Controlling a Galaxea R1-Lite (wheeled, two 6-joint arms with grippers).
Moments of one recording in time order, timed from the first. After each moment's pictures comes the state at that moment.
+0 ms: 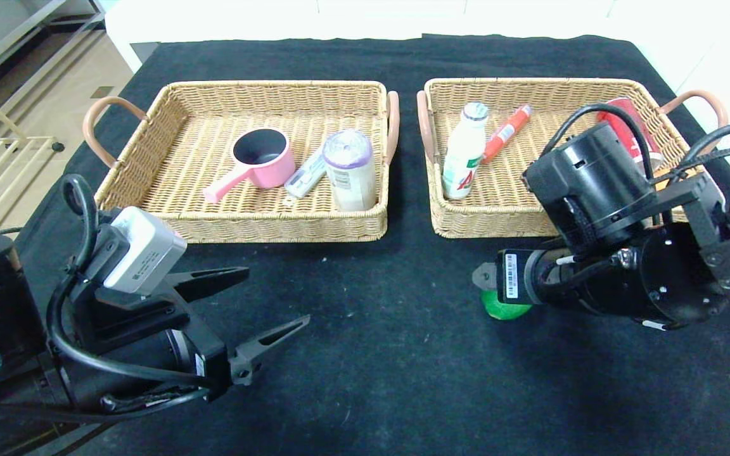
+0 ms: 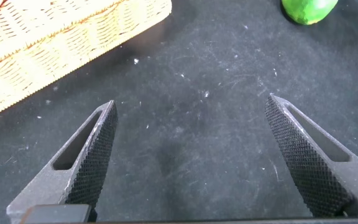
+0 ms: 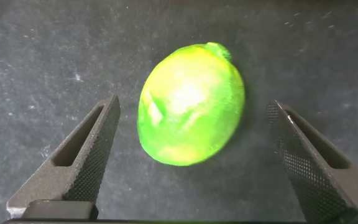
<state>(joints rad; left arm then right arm) -0.47 1.30 -0.52 -0.61 -0.16 0.16 0.72 1.75 -1.42 0.46 -0.47 0.57</state>
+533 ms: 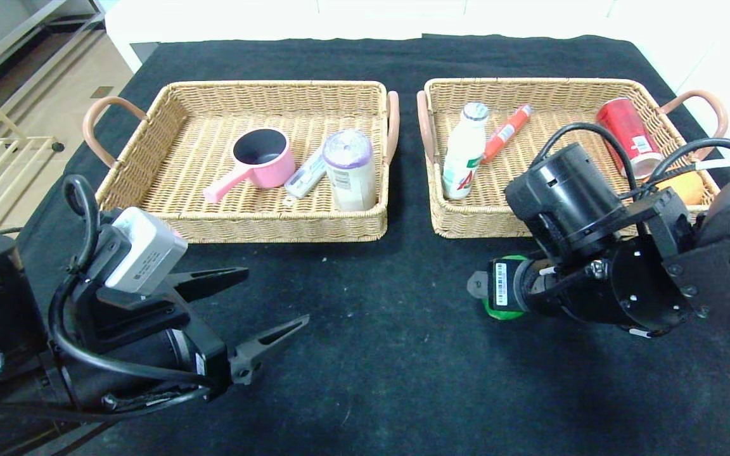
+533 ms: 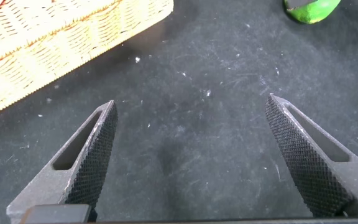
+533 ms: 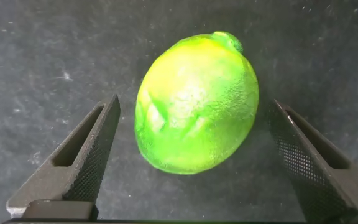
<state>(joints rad) -0.47 1.31 -0.52 -0.61 -0.16 0.16 0.72 1.79 -1.42 0.46 -0.47 0.61</state>
